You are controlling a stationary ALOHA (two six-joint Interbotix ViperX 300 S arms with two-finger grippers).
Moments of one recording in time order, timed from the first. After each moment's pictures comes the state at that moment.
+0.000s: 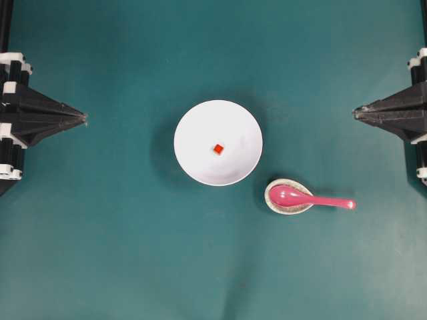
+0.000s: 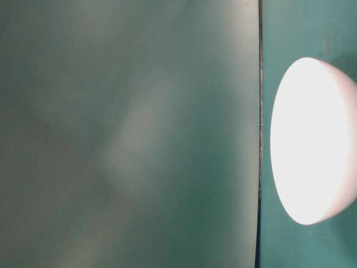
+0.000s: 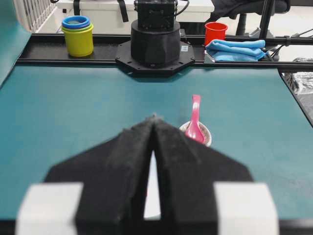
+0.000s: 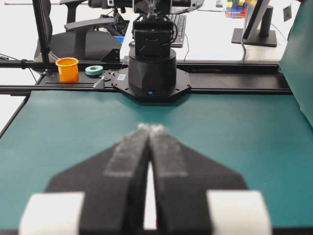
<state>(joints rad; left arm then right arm) 0.00 -0.97 1.19 0.00 -0.29 0.00 0.00 -0.96 1.17 0.00 -0.29 0.00</state>
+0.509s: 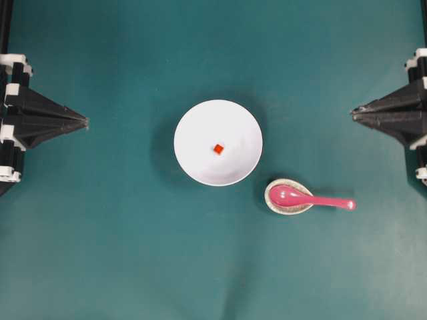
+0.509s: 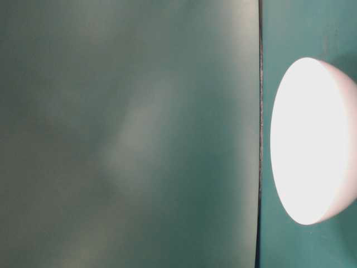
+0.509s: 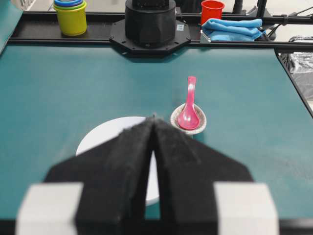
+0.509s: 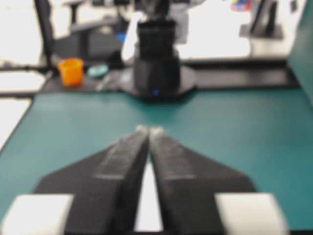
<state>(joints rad) -0.01 -0.97 1.15 0.01 -0.18 -0.02 0.00 -0.94 1.16 0.04 -0.29 0.02</state>
